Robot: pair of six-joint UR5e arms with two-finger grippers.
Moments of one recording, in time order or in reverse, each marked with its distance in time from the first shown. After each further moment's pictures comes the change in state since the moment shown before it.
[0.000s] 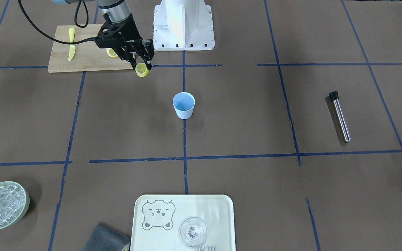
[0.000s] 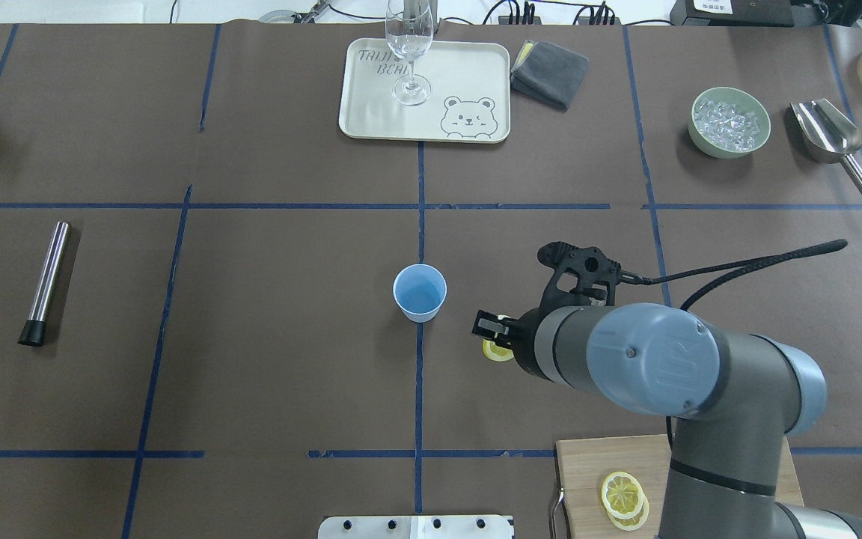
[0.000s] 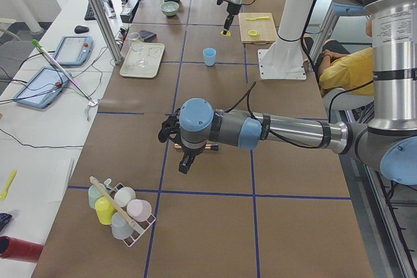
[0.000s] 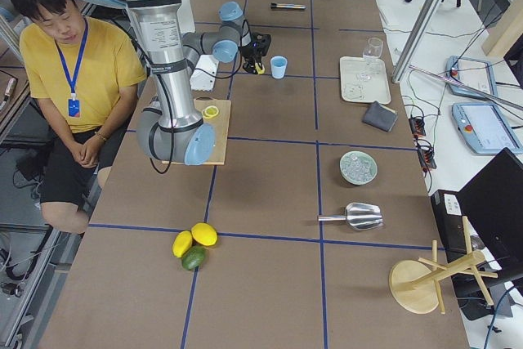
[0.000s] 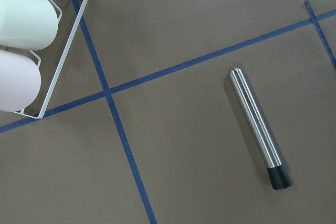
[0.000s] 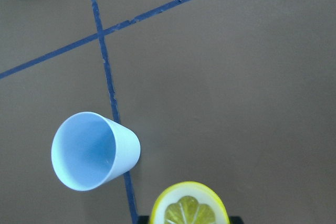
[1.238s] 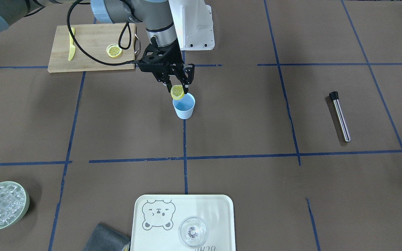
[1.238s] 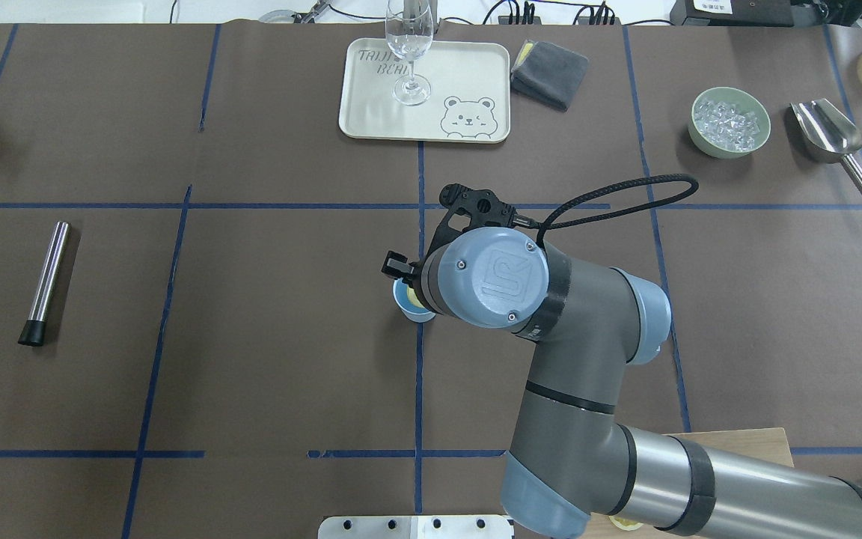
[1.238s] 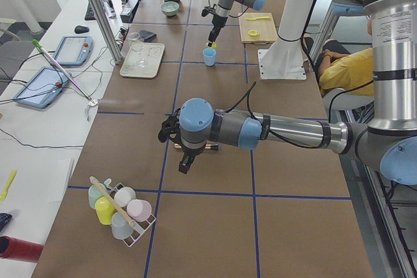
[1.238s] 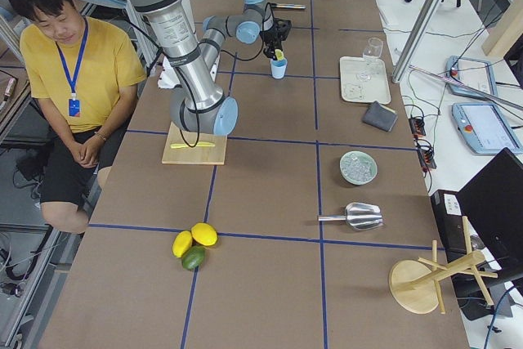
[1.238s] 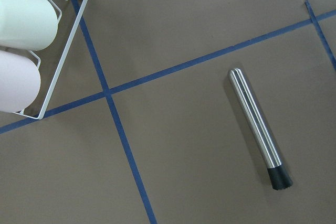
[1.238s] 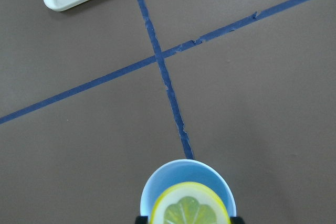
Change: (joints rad) left arm -0.001 0.000 -0.001 -0.001 0.000 0.000; right arm 0.054 0.286 -0.293 -0.026 0.014 0.001
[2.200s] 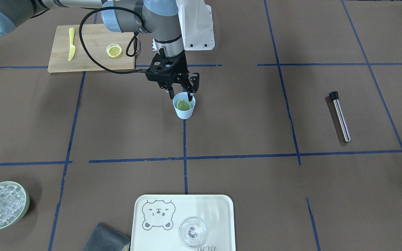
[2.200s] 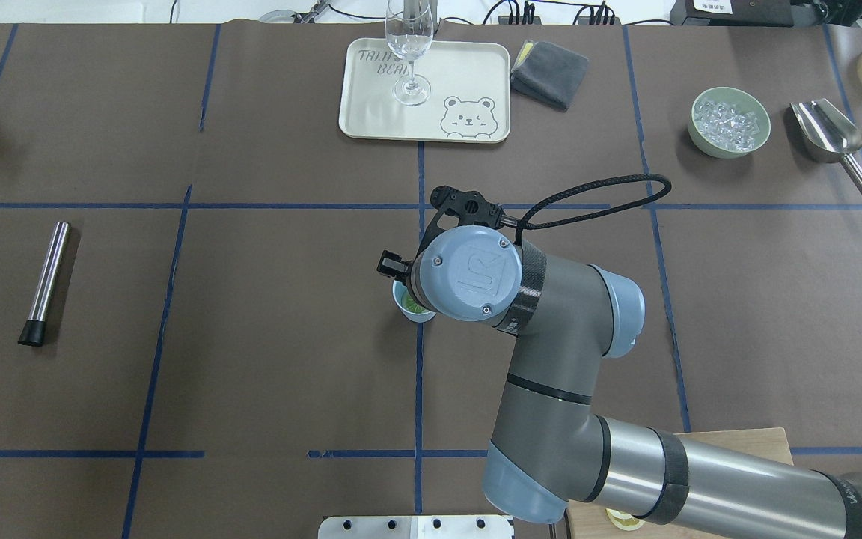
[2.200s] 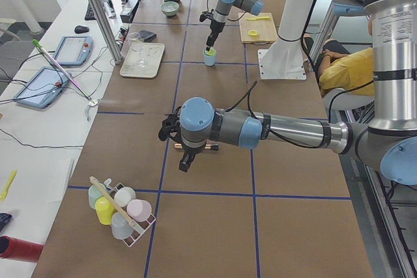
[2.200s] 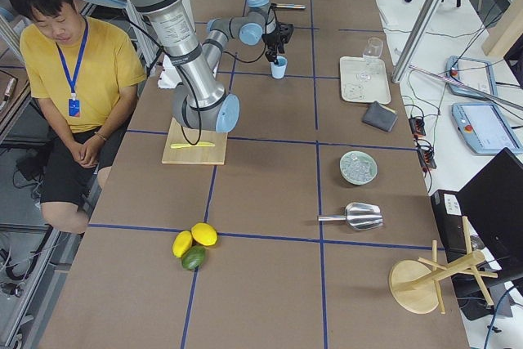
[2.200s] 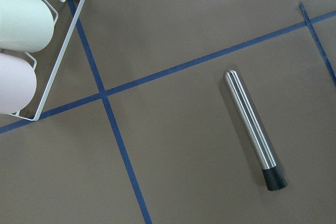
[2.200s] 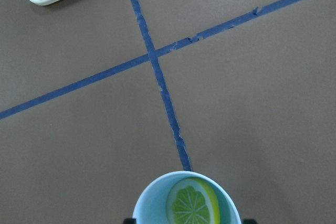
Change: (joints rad) left arm -0.004 0.000 -0.008 0.004 -0.020 0.000; right arm 0.001 0.020 -0.061 0.005 0.000 0.000
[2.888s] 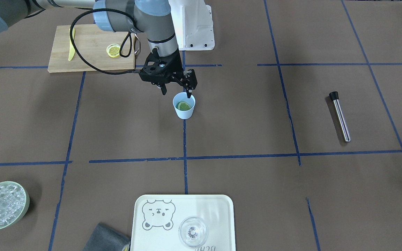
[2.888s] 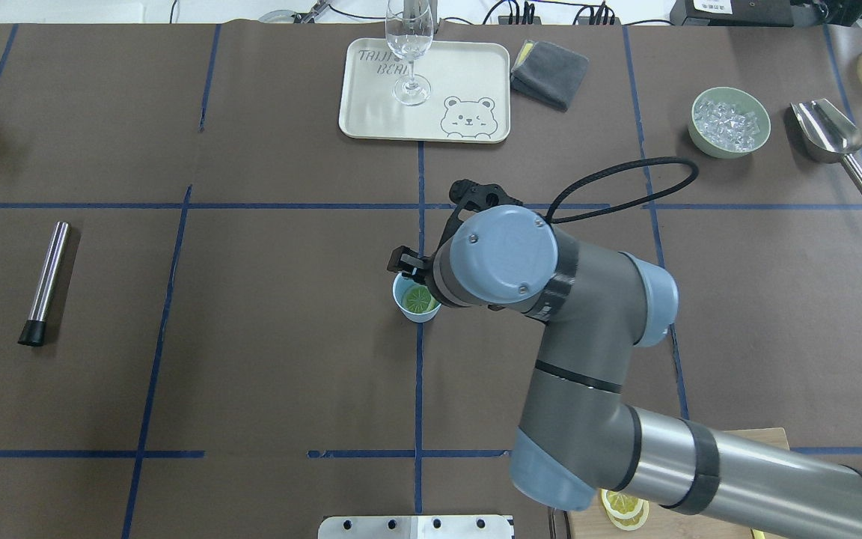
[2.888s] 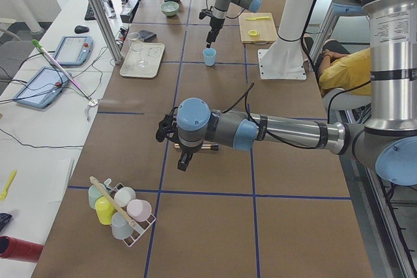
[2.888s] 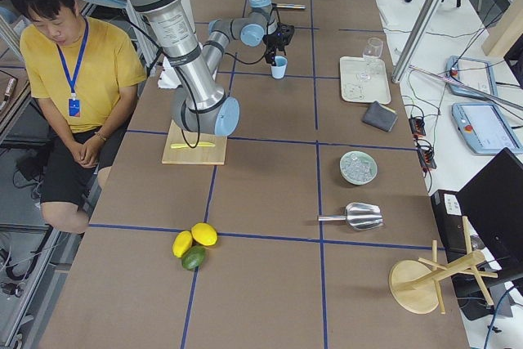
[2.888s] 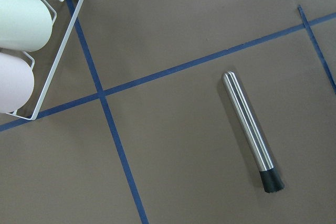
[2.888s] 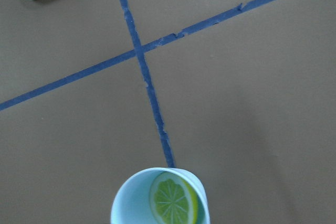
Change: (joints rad) left arm 0.060 -0.021 0.038 -0.118 0.002 -0.211; right arm 0.045 -0.073 0.085 -0.002 0.110 -0.033
